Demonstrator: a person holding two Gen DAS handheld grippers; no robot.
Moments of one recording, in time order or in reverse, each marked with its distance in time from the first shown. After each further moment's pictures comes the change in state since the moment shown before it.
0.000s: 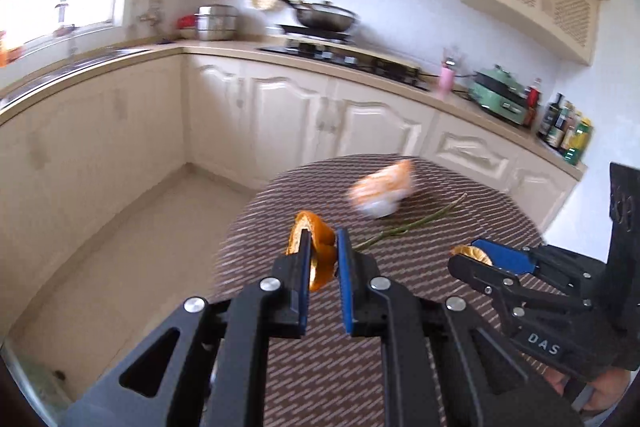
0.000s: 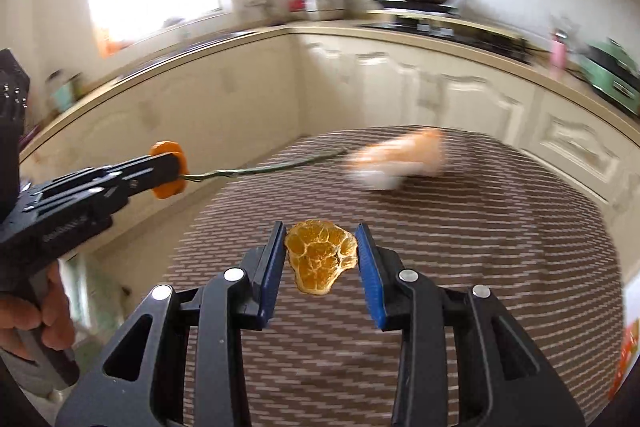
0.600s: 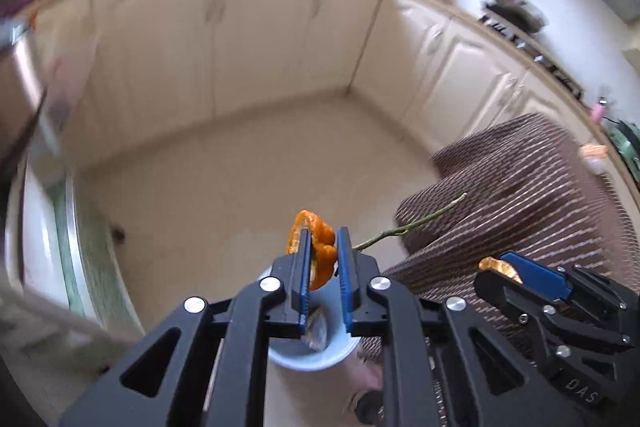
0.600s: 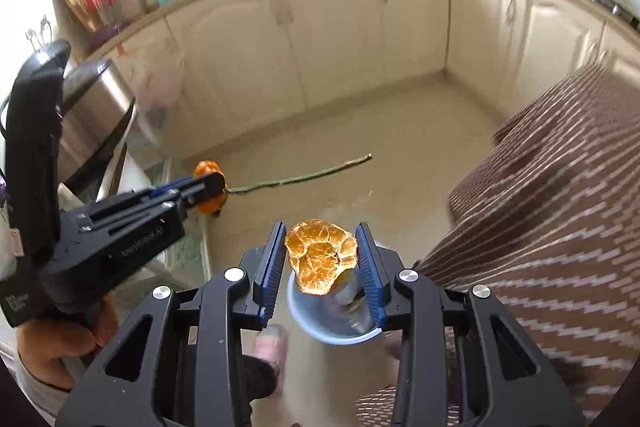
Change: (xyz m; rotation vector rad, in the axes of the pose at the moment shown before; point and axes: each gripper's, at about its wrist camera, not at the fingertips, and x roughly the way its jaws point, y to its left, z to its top) left arm -0.055 0.267 -0.186 -0.413 0.174 0.365; right arm 0.135 0.246 -0.088 -0.159 0.274 0.322
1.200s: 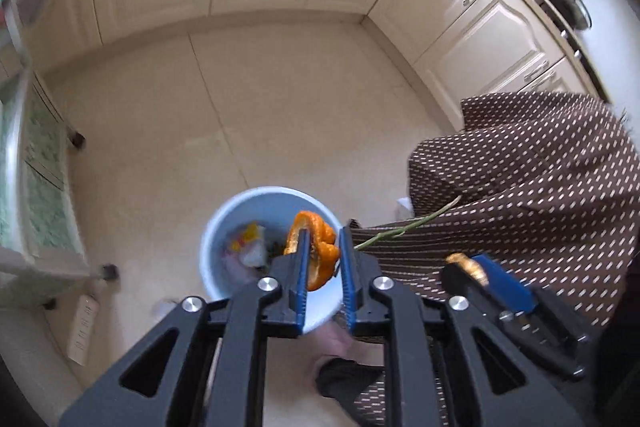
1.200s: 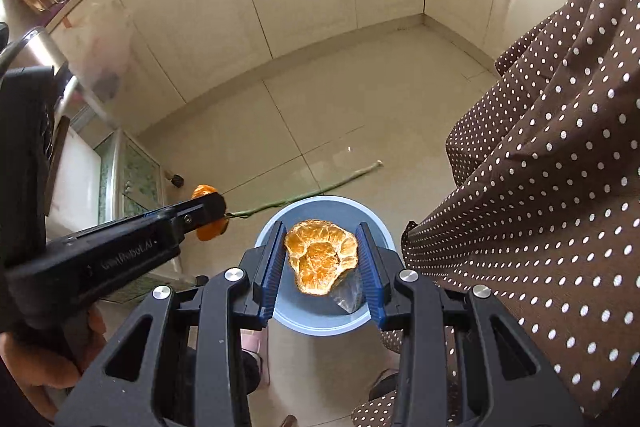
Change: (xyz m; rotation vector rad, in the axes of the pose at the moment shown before) left arm 0.124 0.015 -0.033 -0.189 0.255 -0.103; right arm 0.099 -0.028 -0.027 0.069 0.133 -0.105
